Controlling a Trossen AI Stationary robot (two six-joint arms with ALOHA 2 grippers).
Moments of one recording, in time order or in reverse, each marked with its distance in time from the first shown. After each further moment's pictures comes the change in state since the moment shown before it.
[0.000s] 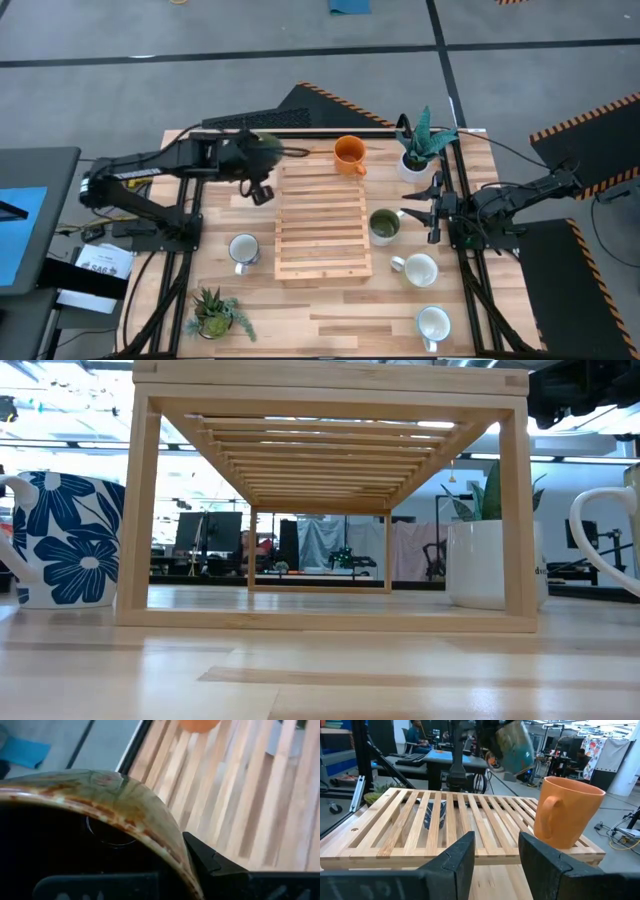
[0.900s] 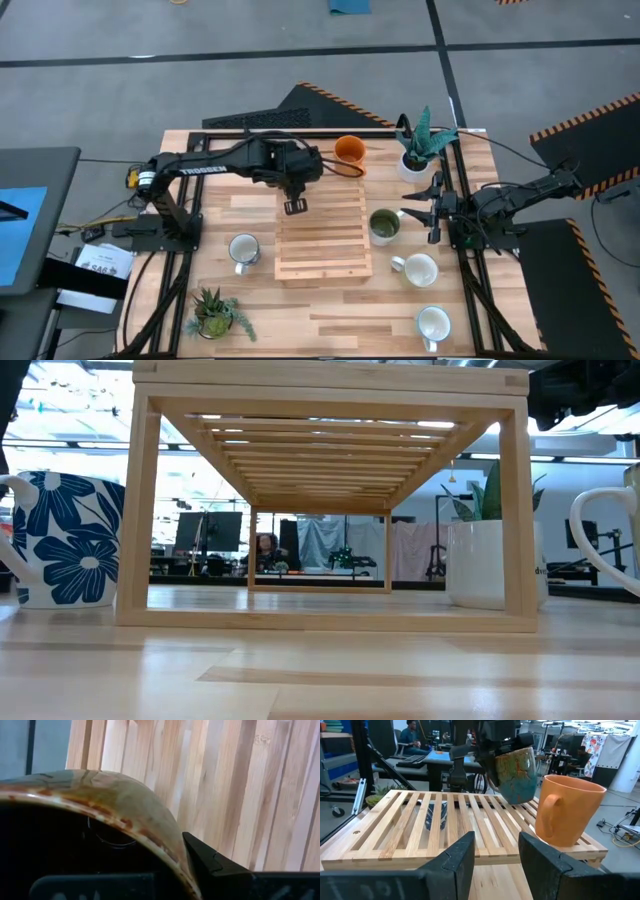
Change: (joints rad) left arm -0.023 0.433 0.343 -0.186 0.099 0.054; right arm 0.000 0.000 0.000 0.000 0.000 0.022
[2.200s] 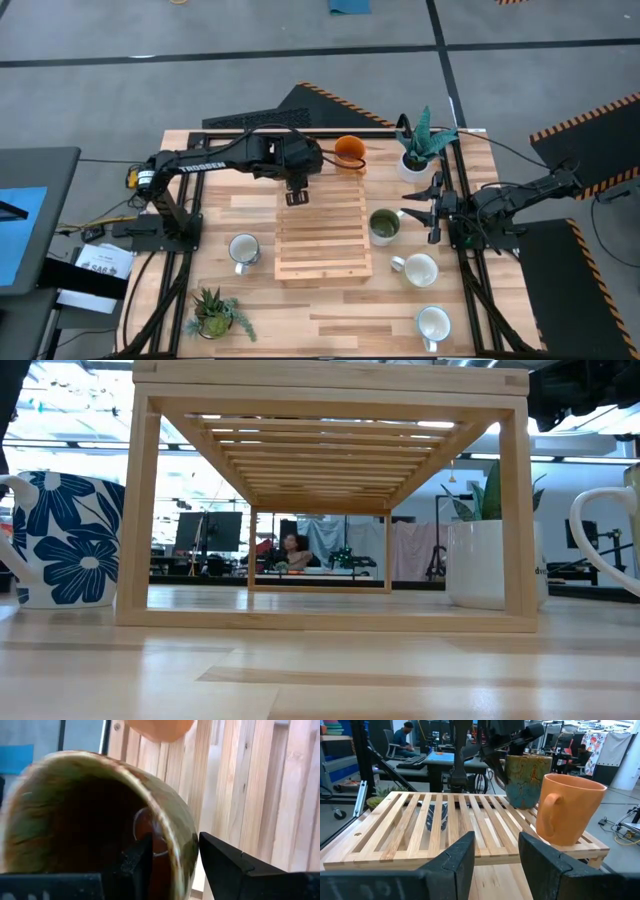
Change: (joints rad) left arm 0.028 -0.005 0.019 0.054 -0.072 0.115; right arm 0.000 0.000 0.000 0.000 0.000 0.017
